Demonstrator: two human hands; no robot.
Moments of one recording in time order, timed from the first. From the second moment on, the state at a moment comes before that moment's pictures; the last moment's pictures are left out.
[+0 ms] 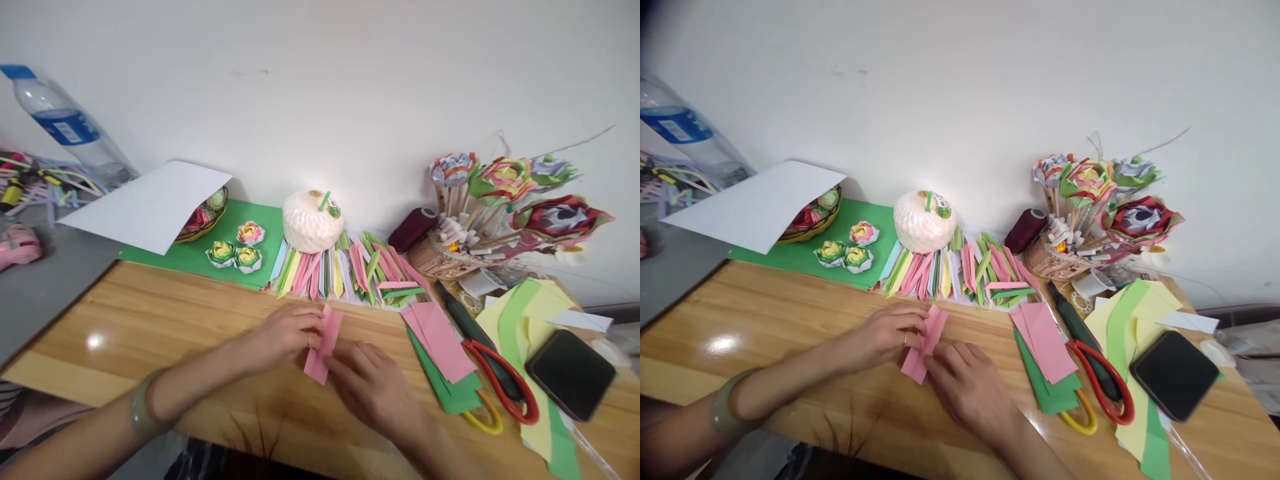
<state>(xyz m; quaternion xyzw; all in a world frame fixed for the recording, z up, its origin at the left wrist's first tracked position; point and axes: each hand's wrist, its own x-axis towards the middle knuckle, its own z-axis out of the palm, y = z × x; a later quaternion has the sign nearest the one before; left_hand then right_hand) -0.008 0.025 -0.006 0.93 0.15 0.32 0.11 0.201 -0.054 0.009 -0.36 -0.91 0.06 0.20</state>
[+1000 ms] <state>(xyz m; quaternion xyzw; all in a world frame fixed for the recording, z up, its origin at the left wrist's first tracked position) -0.010 0.007 -0.009 0.95 0.16 0.26 0.01 0.203 -0.035 -0.001 -0.48 -0.81 0.20 0.27</state>
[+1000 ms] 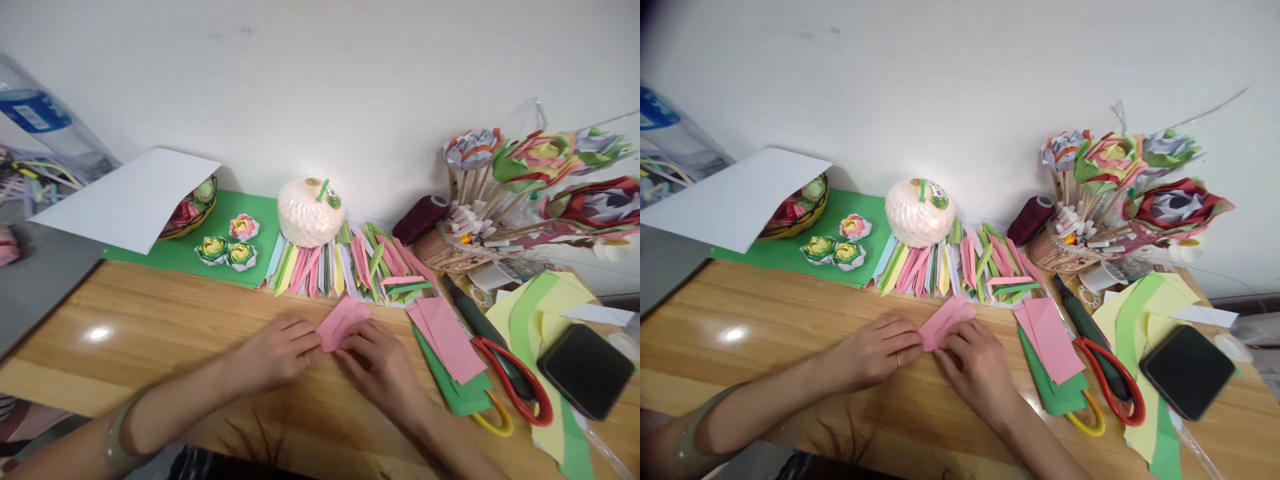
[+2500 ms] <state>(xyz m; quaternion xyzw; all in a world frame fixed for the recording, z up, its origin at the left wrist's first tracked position) -0.010 0.000 -0.021 0.96 0.21 0.18 0.02 0.216 -0.034 0.002 -0.41 -0.89 0.09 0.19</state>
